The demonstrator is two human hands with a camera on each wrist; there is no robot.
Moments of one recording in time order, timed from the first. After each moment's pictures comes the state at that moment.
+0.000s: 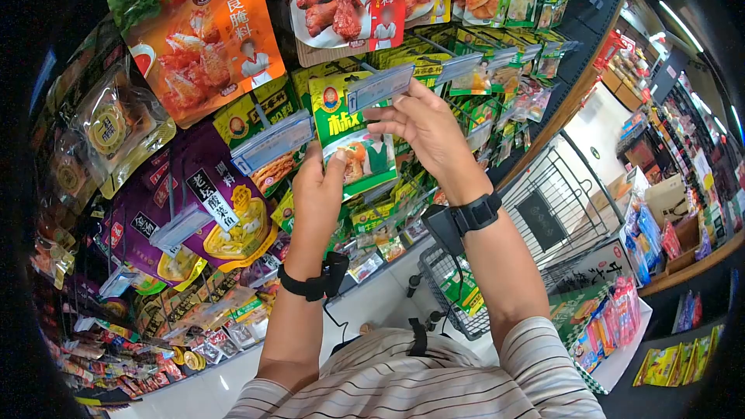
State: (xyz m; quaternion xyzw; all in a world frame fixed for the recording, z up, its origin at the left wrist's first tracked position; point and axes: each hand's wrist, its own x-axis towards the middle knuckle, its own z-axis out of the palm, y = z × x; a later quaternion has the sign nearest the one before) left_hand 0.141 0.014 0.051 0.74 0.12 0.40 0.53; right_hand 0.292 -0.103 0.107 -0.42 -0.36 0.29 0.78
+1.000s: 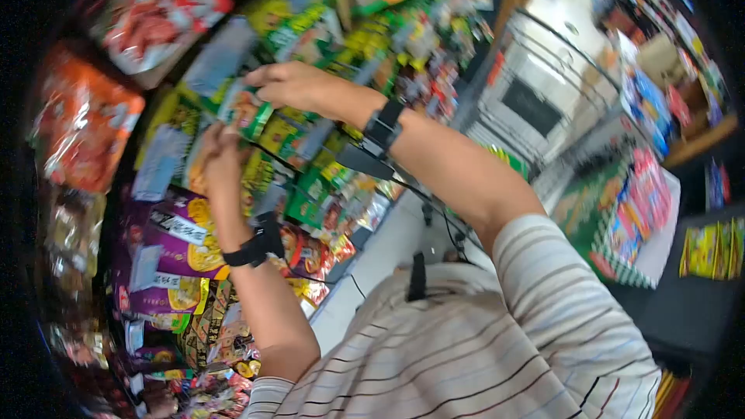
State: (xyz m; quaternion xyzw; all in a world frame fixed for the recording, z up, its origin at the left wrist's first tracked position) left_hand 0.163 0.087 0.020 0.84 0.22 0.30 0.40; right_hand 0.292 -0.096 0.063 -0.59 -0.42 0.22 0.65
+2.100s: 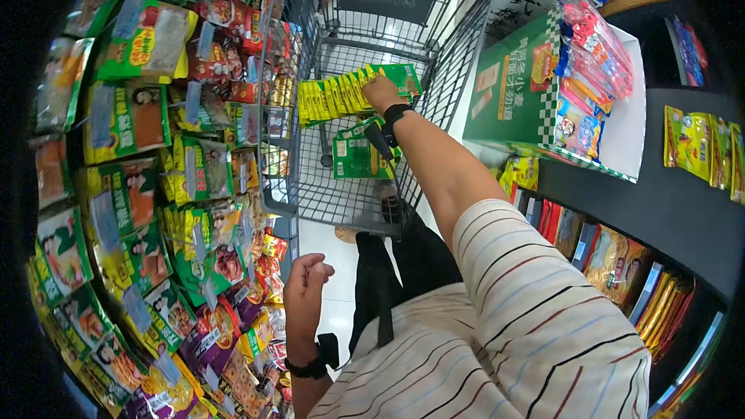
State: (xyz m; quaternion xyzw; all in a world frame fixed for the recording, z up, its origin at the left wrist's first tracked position) left_hand 0.148 -0.241 -0.149 0.74 0.20 -0.30 0.56; right_hand 0.421 -0.530 -0.469 -0.84 0.24 0.11 0.47
